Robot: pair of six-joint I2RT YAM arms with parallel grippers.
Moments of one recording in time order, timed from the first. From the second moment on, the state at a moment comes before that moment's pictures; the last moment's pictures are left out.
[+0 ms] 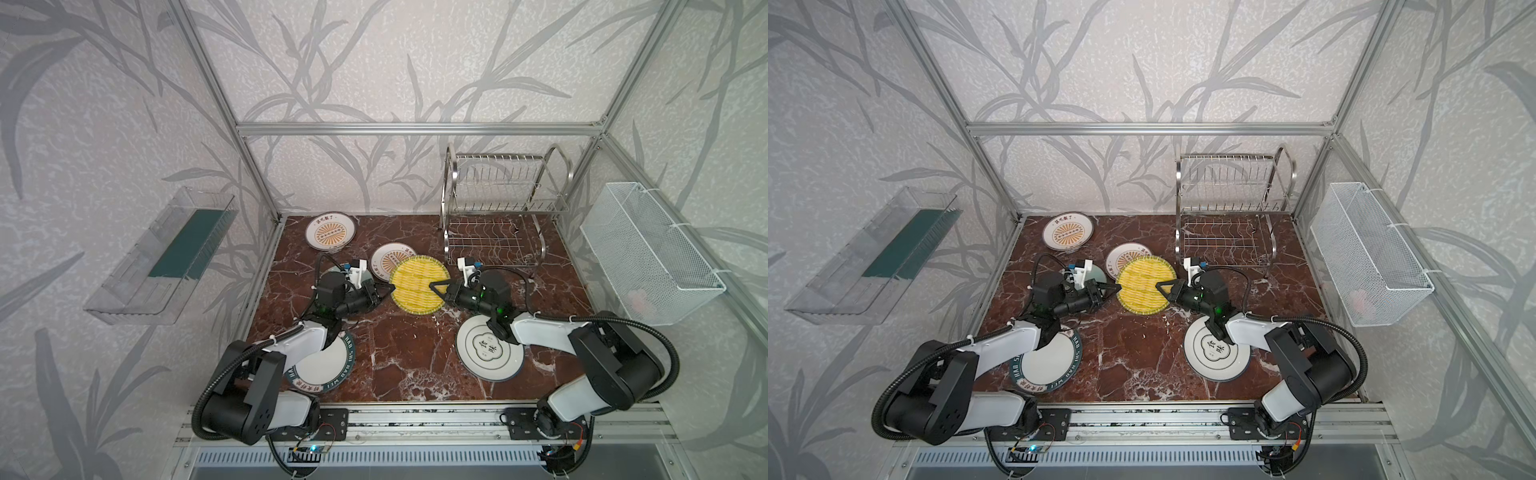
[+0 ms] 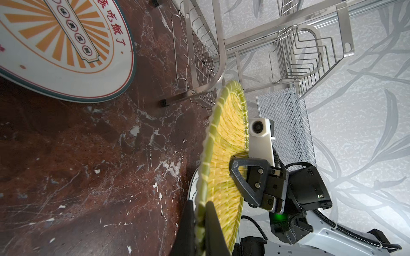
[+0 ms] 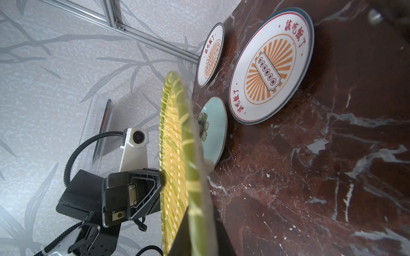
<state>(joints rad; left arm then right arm) -0.29 1.35 0.48 0.56 0.71 -1.05 0.53 1.54 0.58 0.73 -0.49 1.10</state>
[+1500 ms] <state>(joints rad) -0.33 1.37 0.55 0.48 0.69 -1.00 0.52 1.61 0.57 0.89 -0.61 1.14</state>
